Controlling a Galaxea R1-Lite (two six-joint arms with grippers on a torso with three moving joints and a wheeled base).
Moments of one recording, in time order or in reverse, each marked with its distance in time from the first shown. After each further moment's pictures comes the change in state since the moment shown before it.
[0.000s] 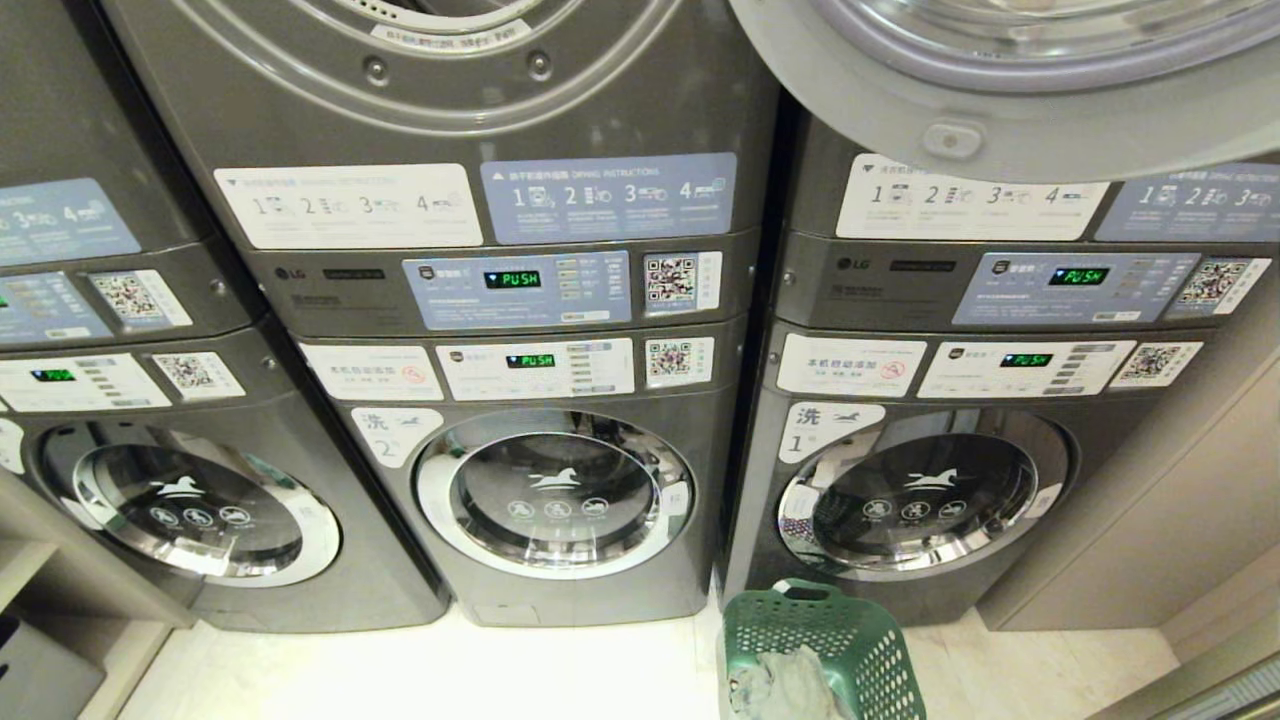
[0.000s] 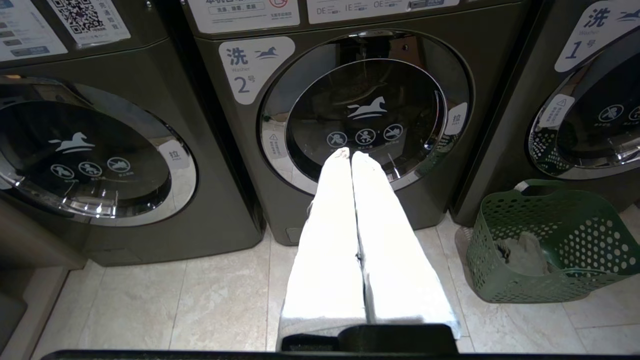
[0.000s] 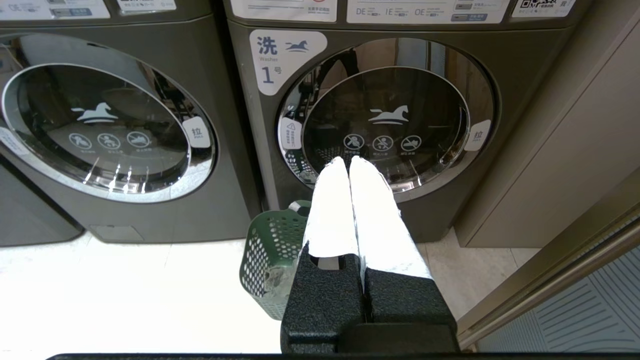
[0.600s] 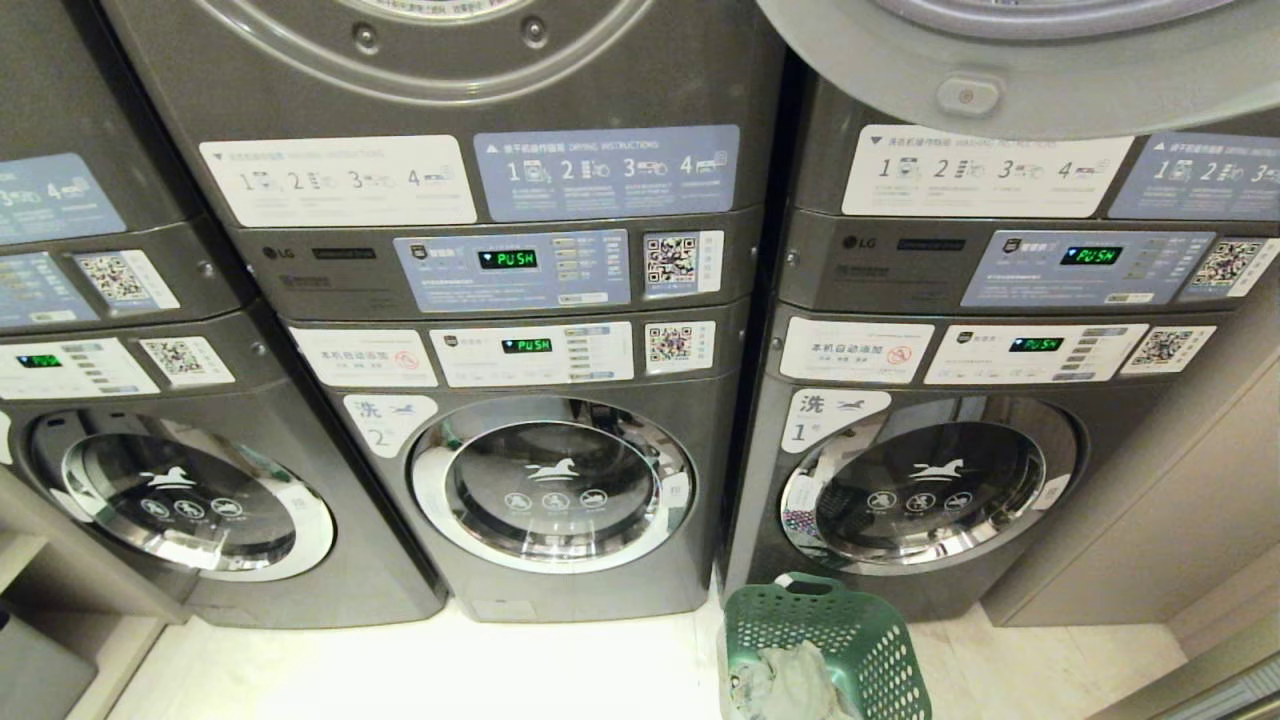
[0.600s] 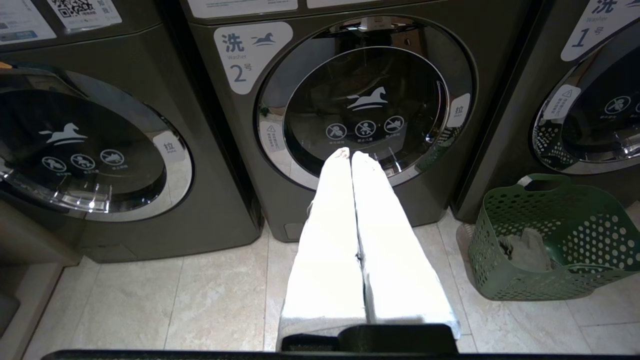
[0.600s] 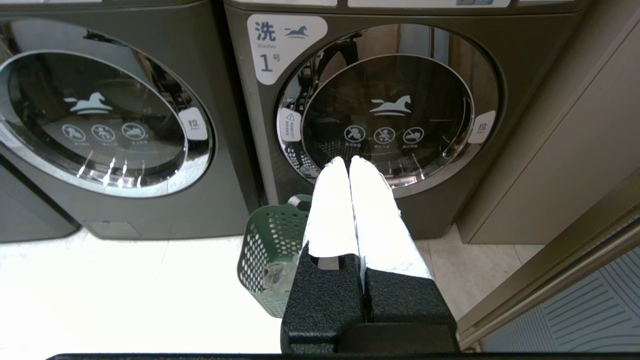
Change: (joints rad) left arm 0.000 0.000 0.000 0.000 0.001 -0.001; right arm 0.000 0.000 0.000 0.000 0.000 -0.001
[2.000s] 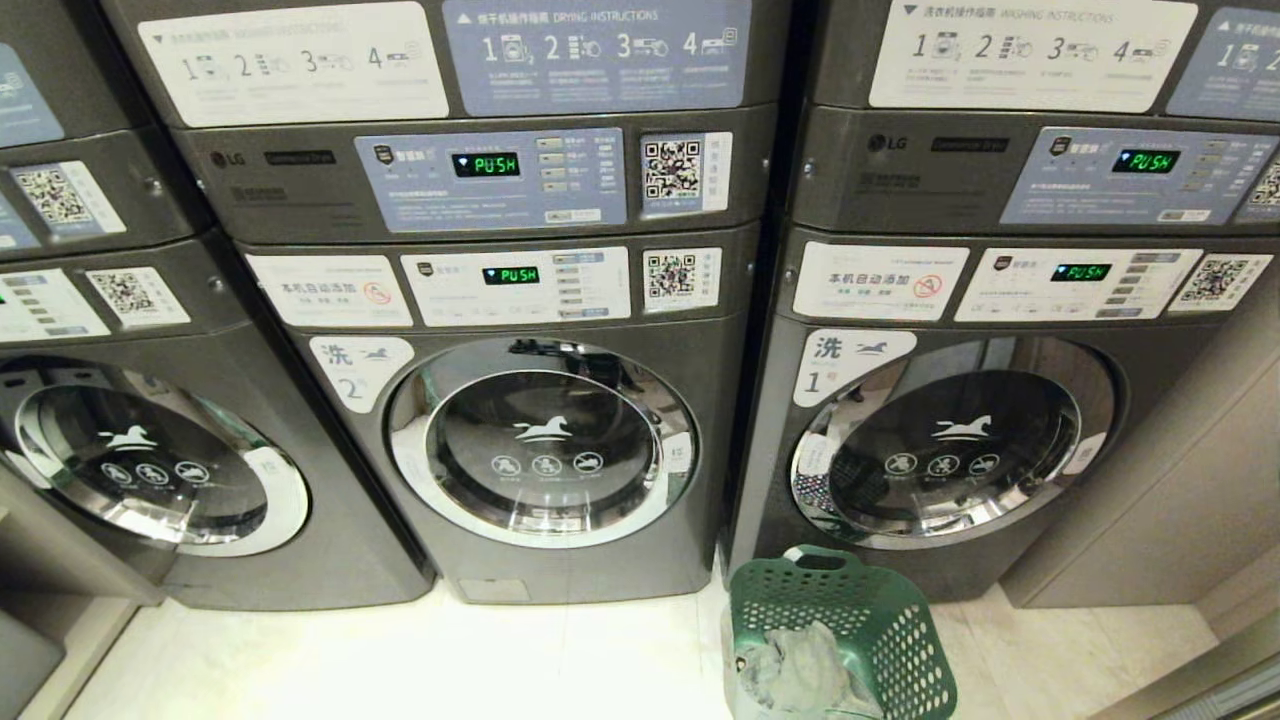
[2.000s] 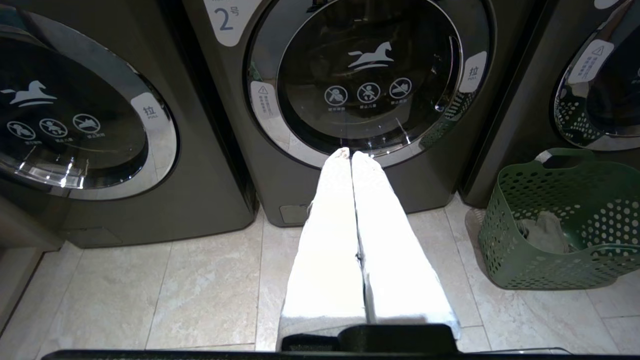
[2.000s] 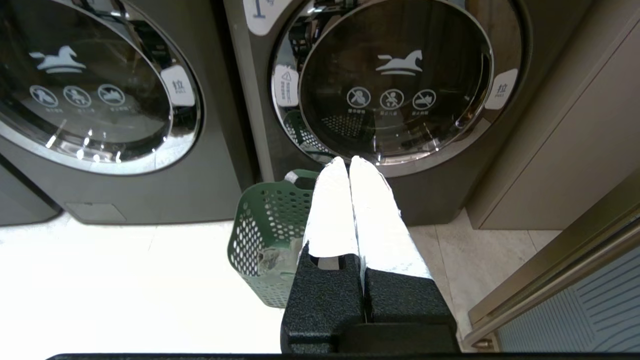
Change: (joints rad) left arm 0.000 0.000 0.000 0.000 0.007 -0.003; right arm 0.000 0.000 0.000 0.000 0.000 -0.002
